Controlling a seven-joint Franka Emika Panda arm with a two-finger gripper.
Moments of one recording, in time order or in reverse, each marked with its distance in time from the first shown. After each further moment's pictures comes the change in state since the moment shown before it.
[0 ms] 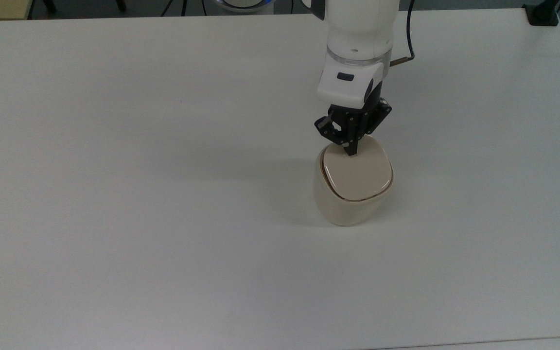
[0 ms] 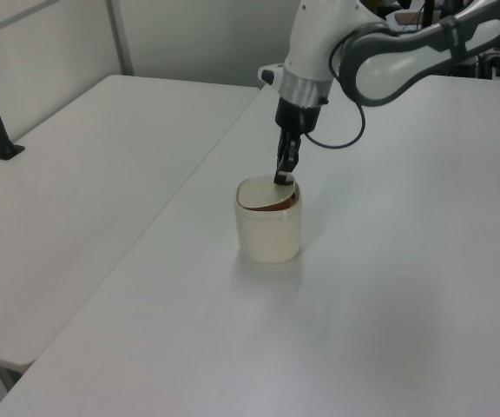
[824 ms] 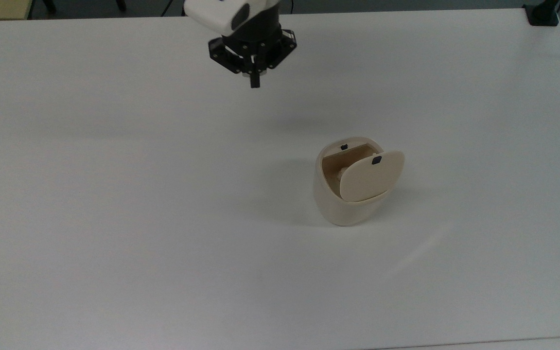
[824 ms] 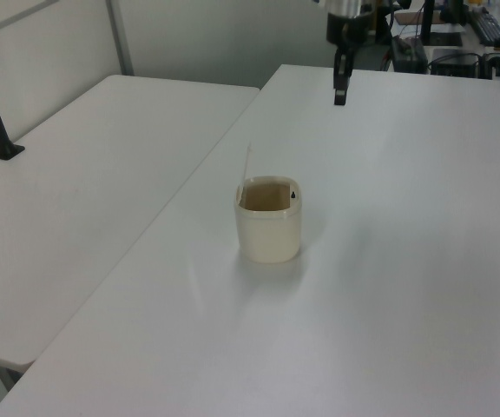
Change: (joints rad) arm -0.204 -0.193 -0.020 0.039 -0.006 -0.430 0.004
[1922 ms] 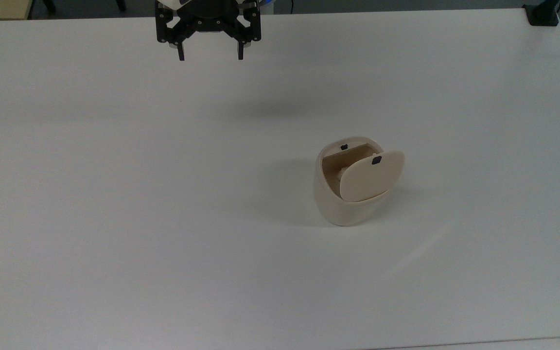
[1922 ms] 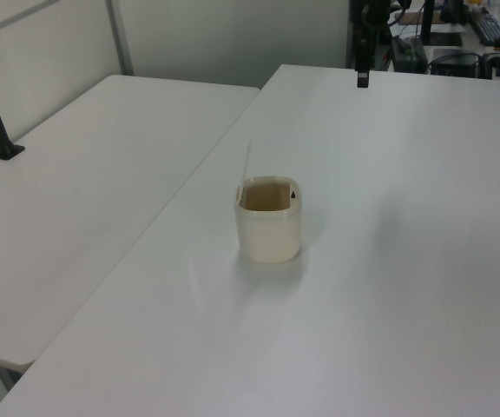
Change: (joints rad) arm -0.061 -0.053 -0.004 -0.021 -0.082 -0.077 0.001
